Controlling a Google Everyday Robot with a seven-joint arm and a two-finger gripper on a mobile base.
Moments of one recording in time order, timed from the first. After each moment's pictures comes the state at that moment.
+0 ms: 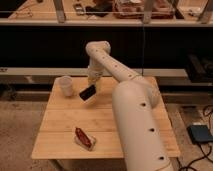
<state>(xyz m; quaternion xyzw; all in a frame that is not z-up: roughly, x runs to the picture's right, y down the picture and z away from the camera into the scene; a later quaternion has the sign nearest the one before) -0.063 -0.028 0.902 -0.34 -0.21 -0.26 0.88</state>
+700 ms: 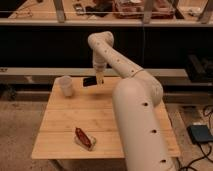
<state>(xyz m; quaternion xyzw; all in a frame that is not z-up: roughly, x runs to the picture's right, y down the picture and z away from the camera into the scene) -0.036 -0.089 0.888 -0.30 -0.05 -0.02 0.95</state>
